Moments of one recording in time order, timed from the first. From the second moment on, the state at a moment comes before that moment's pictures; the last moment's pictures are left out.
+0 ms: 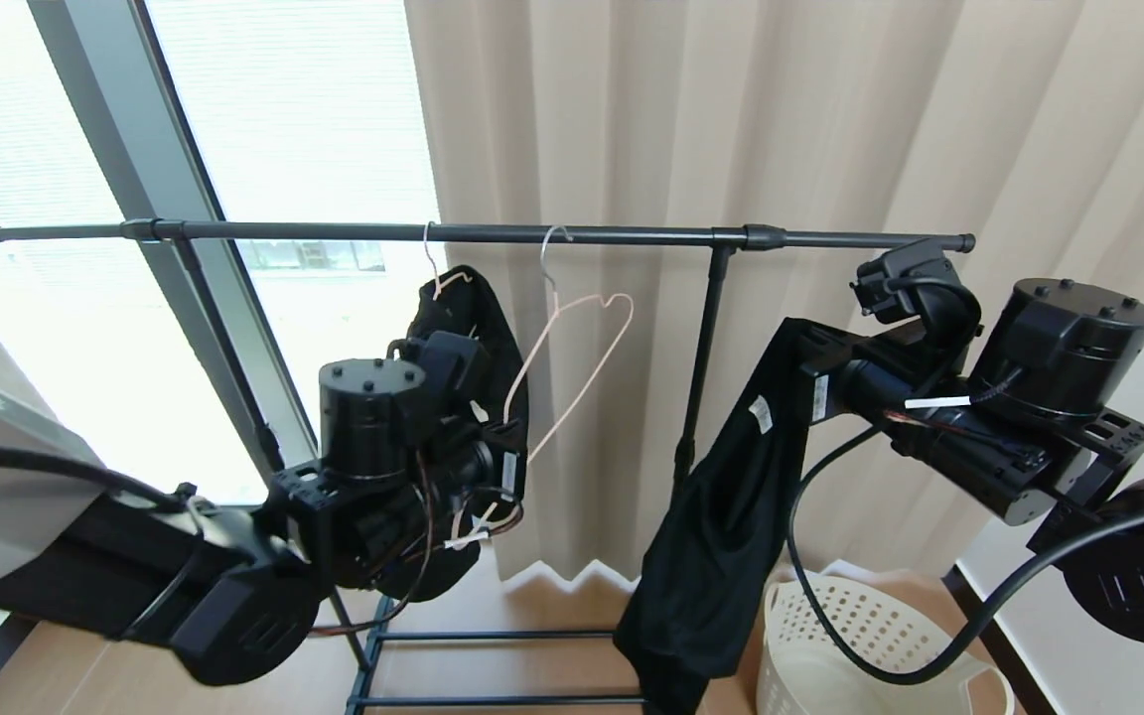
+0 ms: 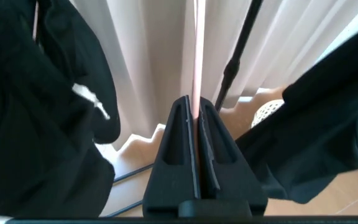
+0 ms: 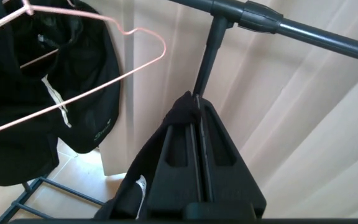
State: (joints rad) left arm -0.59 1.90 -0.73 -0.92 0.14 -0.01; right arm 0.43 1.76 -0.73 -1.01 -0.16 -0.16
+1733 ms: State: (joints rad) left arm -0.69 1.83 -0.16 -1.50 -0.20 0.06; right arm 0.45 1.95 -0.82 -1.15 -0.46 -0.32
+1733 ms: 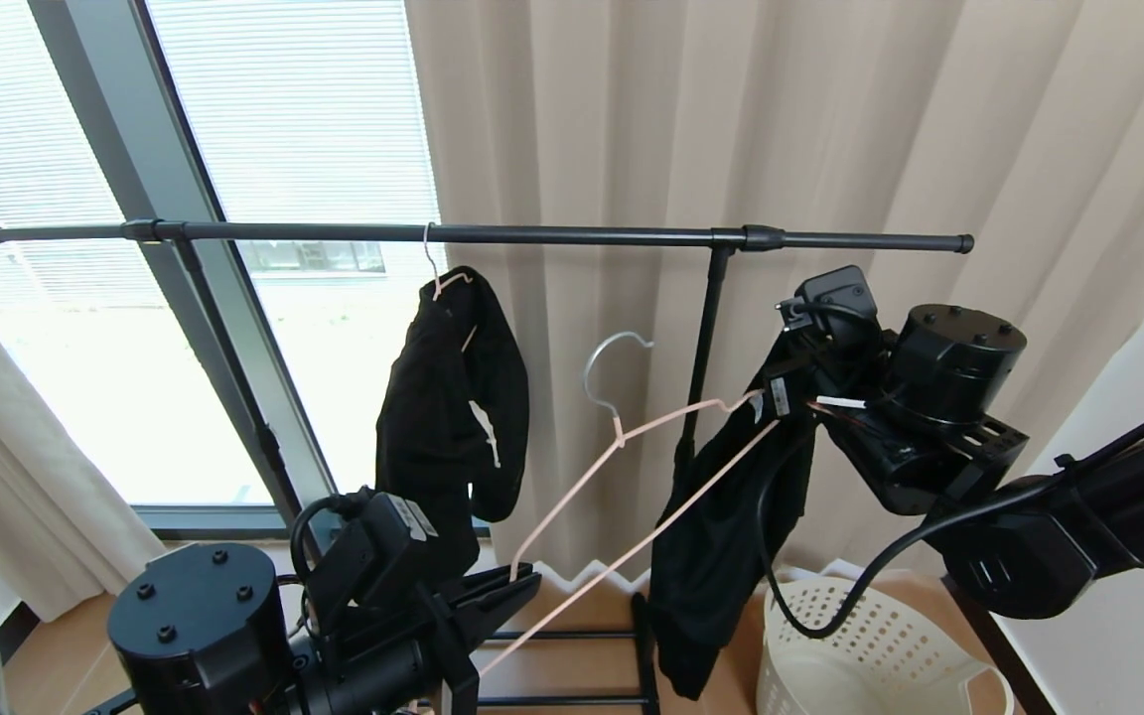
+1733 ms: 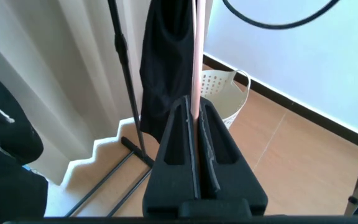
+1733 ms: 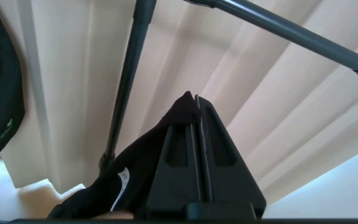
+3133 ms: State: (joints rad) left arm -0.71 1.84 -0.17 -1.51 -0.17 0.04; right arm 0.56 1.89 -0.73 -1.15 -0.45 -0.32
